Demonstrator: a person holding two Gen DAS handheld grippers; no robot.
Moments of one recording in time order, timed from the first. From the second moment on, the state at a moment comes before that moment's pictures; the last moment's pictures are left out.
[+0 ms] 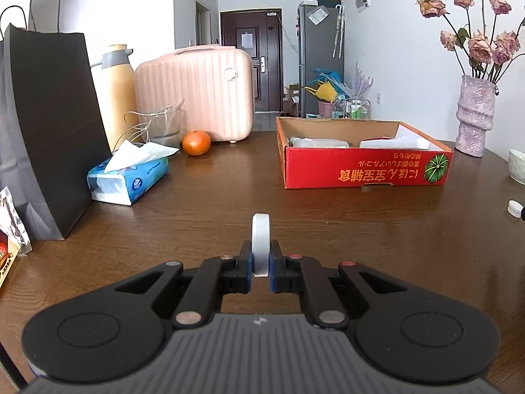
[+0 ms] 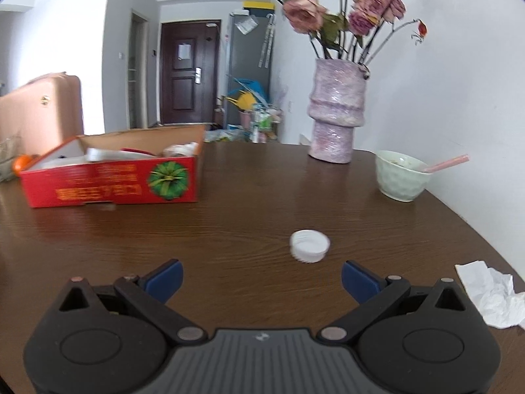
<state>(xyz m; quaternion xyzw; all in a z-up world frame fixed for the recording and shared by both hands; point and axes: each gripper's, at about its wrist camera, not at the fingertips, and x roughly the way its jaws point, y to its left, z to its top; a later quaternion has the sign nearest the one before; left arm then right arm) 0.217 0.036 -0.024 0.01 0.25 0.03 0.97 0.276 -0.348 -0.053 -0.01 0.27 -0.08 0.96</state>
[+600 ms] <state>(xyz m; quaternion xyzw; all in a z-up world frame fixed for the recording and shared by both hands) 0.242 0.011 -0.018 0.02 0.25 0.03 0.97 0.353 -0.398 -0.078 0.02 0.32 -0.13 0.94</state>
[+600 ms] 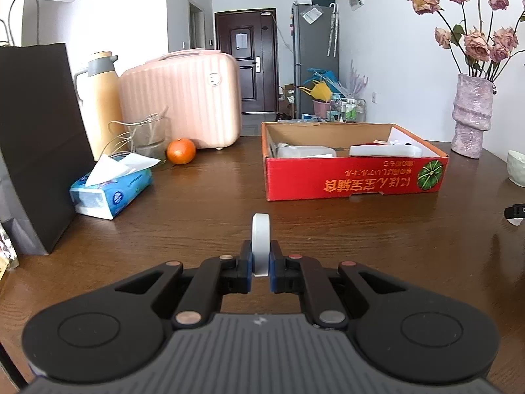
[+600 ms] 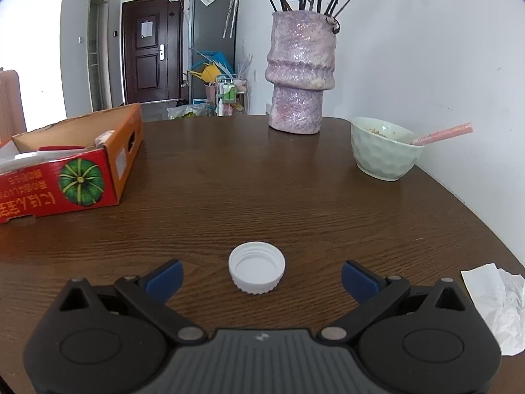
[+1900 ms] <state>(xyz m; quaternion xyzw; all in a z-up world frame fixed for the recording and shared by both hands) 0.288 -0.029 -0.004 0.04 0.25 -0.01 0.97 0.325 -0.272 -0.044 -0.02 0.27 0.07 0.96</state>
